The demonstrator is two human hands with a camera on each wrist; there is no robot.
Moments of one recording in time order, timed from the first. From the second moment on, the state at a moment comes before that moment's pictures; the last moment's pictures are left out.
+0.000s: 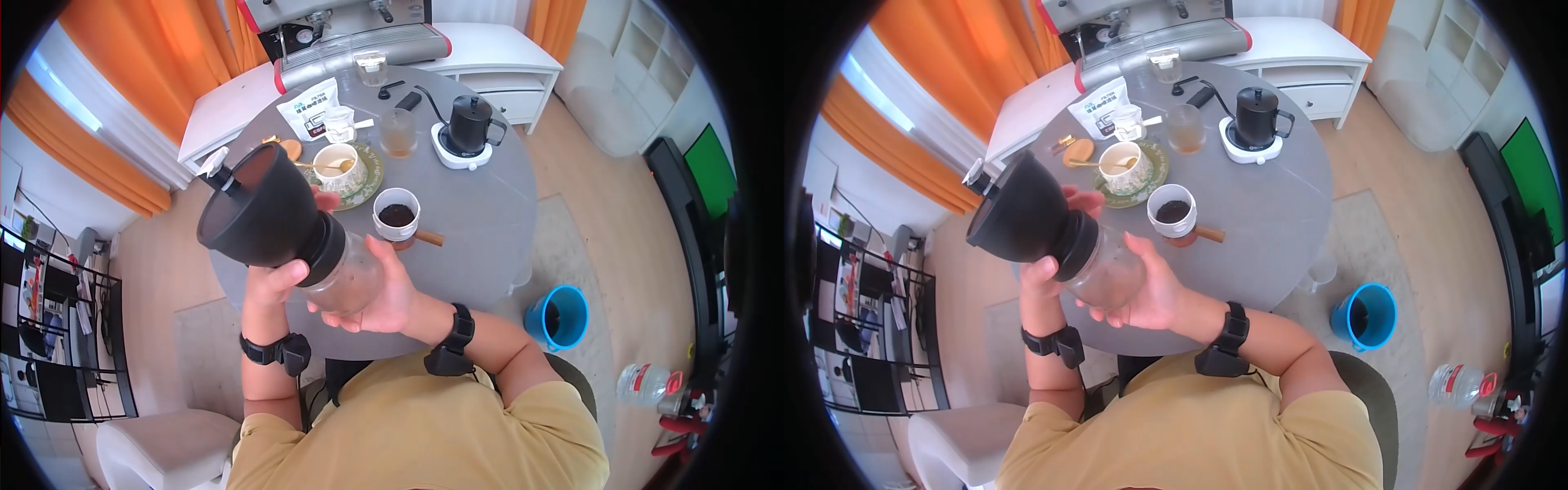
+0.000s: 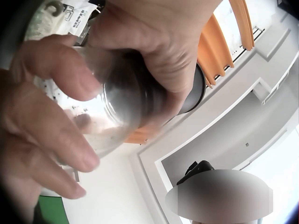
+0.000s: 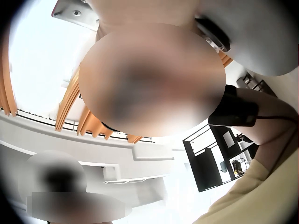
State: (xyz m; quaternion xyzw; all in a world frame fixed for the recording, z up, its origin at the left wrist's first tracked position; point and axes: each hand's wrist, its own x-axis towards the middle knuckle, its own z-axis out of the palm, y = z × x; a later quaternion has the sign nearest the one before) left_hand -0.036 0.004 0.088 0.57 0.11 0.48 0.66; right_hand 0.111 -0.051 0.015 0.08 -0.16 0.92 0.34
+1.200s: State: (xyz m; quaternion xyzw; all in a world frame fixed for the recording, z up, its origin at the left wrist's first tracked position) left_hand -0.019 -0.028 0.090 0.61 0.29 0.57 0.47; right_hand 0.097 -0.044 0.026 -0.13 -0.39 0.64 0.64
